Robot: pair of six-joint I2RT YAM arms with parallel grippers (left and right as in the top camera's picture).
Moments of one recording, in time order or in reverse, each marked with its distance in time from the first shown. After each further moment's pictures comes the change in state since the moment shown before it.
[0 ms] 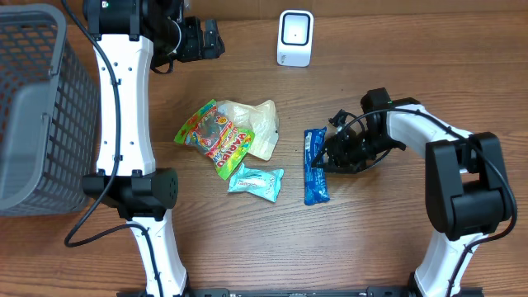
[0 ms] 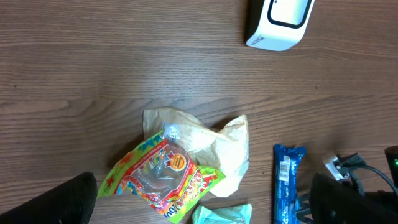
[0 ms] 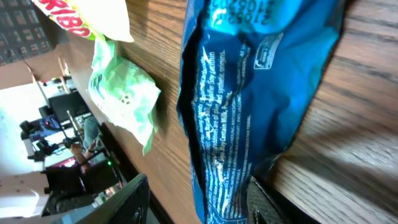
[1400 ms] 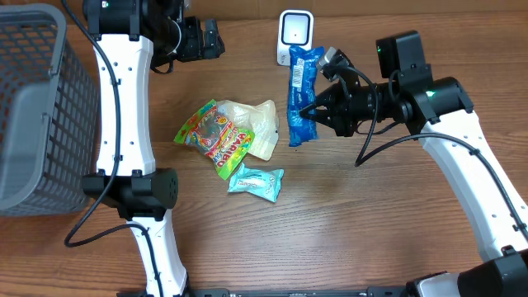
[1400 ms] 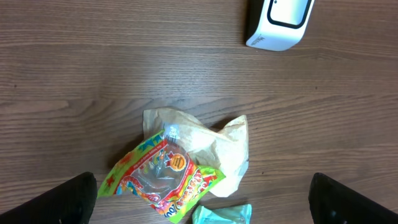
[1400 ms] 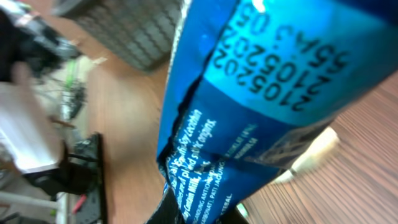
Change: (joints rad) left arm 0.000 0.000 0.000 0.000 0.000 0.000; right arm 0.092 -0.441 0.263 0.060 -0.073 -0.338
